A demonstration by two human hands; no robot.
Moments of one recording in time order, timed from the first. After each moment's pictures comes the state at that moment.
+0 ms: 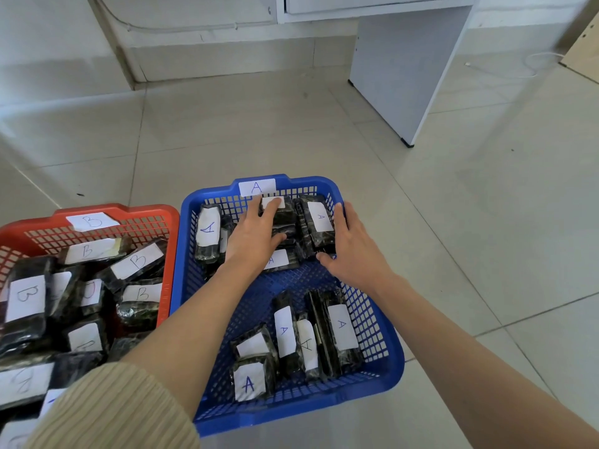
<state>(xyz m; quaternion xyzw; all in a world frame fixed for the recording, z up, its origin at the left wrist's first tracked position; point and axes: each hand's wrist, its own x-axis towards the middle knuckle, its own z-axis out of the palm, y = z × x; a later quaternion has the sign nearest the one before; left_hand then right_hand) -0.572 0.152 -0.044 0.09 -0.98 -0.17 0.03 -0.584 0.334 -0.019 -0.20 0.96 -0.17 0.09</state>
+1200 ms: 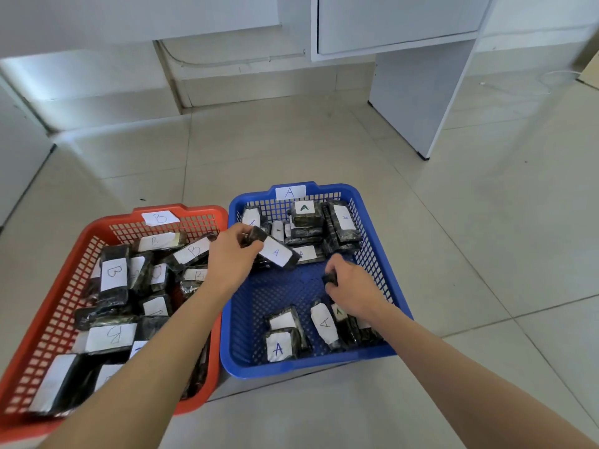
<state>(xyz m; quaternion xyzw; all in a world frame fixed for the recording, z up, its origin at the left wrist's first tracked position) -0.462 0.118 0.025 0.25 -0.84 -0.48 0.10 -0.510 0.313 -0.023 -0.18 0.94 -0.24 0.18</state>
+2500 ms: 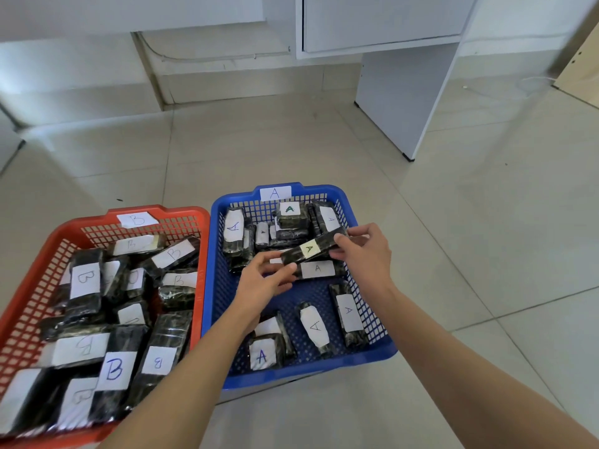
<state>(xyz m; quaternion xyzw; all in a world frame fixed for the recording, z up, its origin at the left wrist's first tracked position) -0.471 0.169 -0.033 0.26 -0.64 -0.73 0.00 -0.529 0.323 0.010 0.09 0.73 -0.68 0.05</state>
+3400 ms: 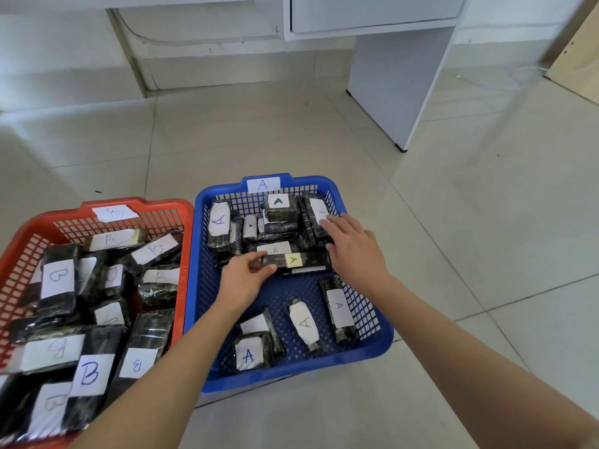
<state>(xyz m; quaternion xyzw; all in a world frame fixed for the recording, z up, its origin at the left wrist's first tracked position) -0.483 0.154 -0.052 0.23 -0.83 -0.50 0.00 -0.553 0.342 -0.014 -0.25 0.96 -0.11 0.00</state>
